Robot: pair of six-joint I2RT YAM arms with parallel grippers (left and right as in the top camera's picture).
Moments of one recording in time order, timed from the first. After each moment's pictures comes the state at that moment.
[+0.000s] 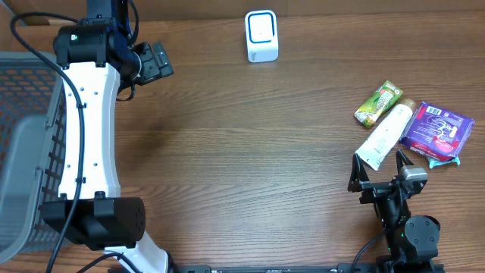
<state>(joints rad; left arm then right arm) 0.03 1.84 2.06 -1.38 -0.04 -0.37 0.12 0.01 0.02 -0.03 0.00 0.15</state>
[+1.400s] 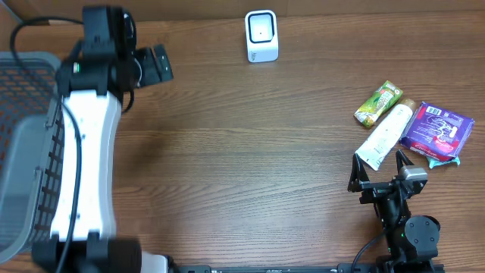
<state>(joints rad) 0.03 1.59 1.67 -0.98 -0.02 -0.22 0.12 0.01 0.02 -0.03 0.00 0.15</state>
